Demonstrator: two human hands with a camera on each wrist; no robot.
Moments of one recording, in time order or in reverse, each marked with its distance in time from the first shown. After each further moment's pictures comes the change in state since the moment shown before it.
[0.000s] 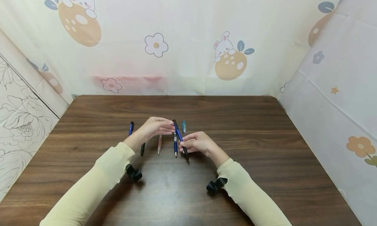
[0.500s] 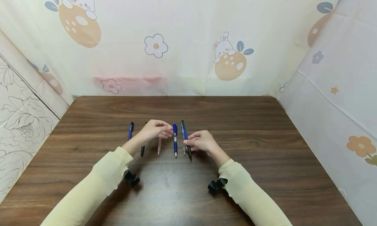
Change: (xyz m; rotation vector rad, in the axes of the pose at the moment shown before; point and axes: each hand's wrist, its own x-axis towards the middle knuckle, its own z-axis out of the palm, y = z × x) left_hand -0.013 -0.006 0.002 0.274 0.050 0.077; right_hand -0.001 0.001 -0.002 -0.163 0.246 0.012
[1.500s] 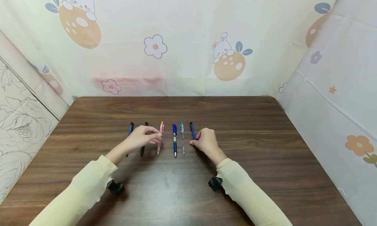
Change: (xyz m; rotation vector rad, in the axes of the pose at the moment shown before) left_hand -0.037 -0.008 -0.022 0.231 -0.025 0.090; right_hand 0.000 0.003 -0.003 -0.661 0.351 -0.111
